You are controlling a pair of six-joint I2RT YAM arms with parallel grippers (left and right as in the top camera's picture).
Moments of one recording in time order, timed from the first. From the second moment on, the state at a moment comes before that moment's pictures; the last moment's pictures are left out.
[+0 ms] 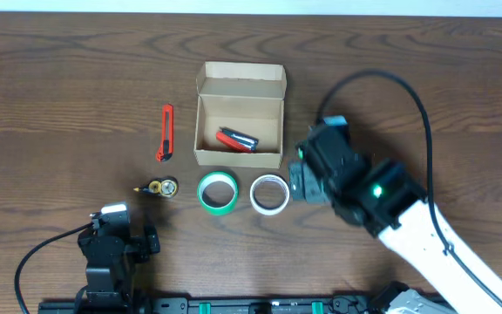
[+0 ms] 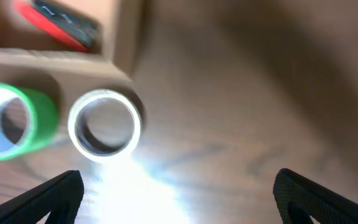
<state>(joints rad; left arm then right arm) -0.06 0.01 0.17 -0.70 -0.15 0.00 0.69 1.24 1.15 -1.09 0.29 0.60</state>
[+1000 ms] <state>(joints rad) -0.06 0.01 0.17 -0.70 -0.15 0.00 0.74 1.65 0.85 -0.63 0.12 1.09</state>
